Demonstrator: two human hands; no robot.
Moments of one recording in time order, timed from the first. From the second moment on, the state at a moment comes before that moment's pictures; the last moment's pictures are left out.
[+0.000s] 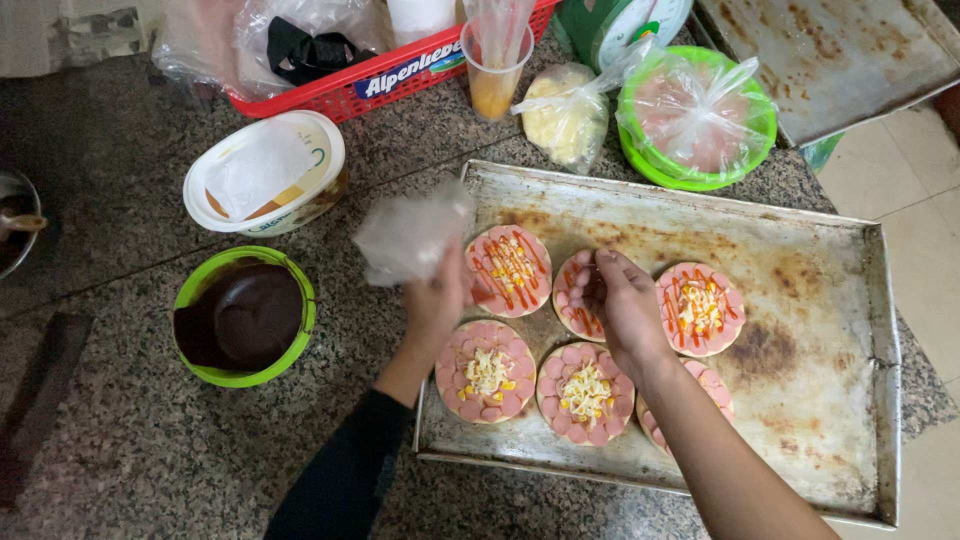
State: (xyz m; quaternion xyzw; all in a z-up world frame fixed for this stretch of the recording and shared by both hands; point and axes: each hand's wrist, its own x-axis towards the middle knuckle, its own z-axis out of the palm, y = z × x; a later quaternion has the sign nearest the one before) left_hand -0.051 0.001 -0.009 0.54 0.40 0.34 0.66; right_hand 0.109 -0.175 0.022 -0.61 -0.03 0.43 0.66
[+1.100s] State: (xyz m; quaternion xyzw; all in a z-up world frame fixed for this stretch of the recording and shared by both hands) left_hand 0.063 -0.263 0.045 0.37 0.24 0.25 0.86; right_hand 0.171 -0.514 0.051 -0.61 0.12 0.24 0.75
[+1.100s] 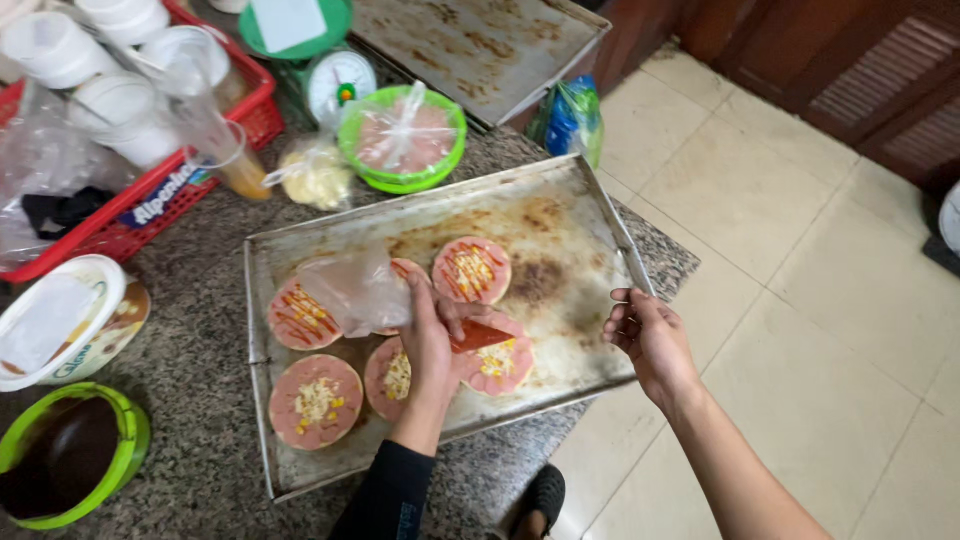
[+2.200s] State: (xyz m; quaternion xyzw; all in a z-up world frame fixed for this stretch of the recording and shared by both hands) left_hand 0.069 -0.266 0.023 0.57 0.25 0.16 0.77; right_hand 0.154 -0.484 0.015 -0.61 0.13 0.29 0.73
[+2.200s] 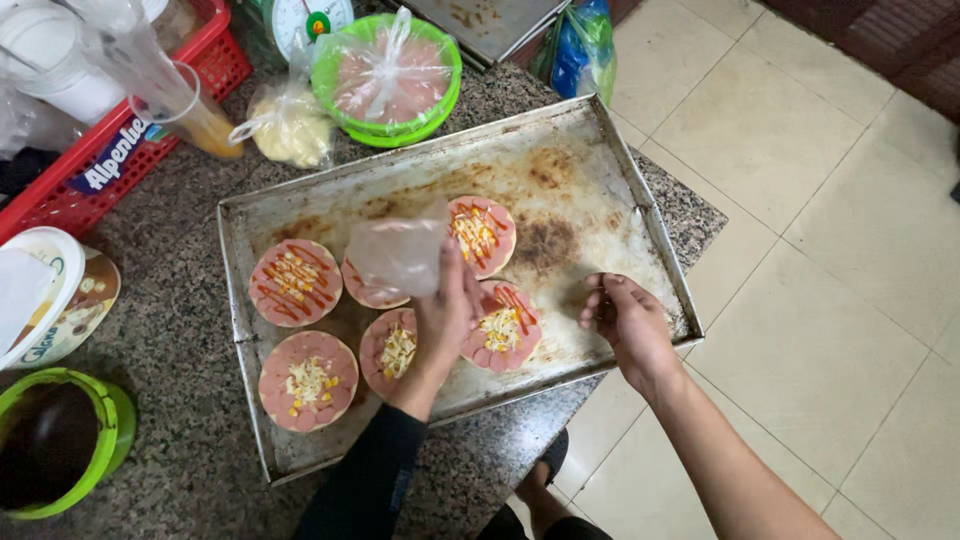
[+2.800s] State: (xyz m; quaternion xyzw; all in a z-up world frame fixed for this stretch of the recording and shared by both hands) left_hand 0.044 -0.250 0.011 0.57 0.26 0.16 0.76; right_hand 0.145 -0.465 0.009 -0.62 0.13 0.30 0.72
